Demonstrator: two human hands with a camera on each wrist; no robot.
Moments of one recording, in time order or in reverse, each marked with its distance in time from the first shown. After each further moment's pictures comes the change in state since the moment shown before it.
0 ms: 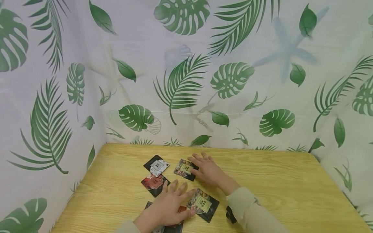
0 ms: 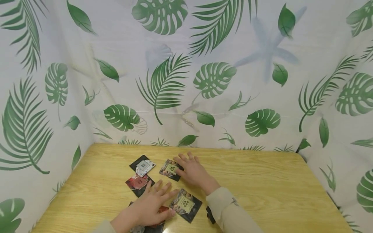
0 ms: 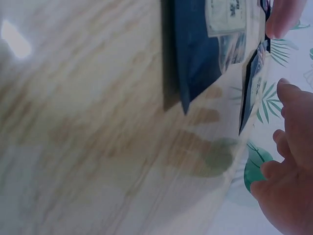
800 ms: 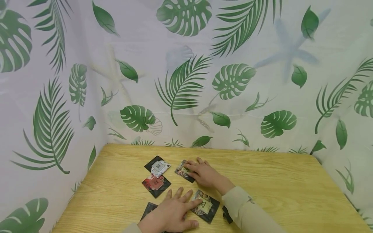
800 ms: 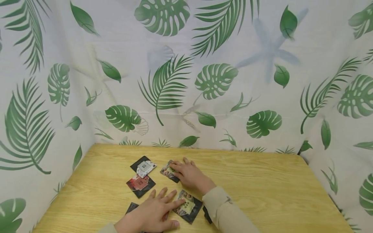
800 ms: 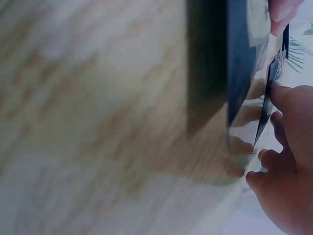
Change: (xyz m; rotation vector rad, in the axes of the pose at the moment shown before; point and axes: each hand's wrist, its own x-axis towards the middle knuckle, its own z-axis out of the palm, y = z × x) left_hand -0.002 0.010 0.006 0.001 -0.124 0.043; right_hand 0.011 0.003 0.015 0.009 -0.117 -0.068
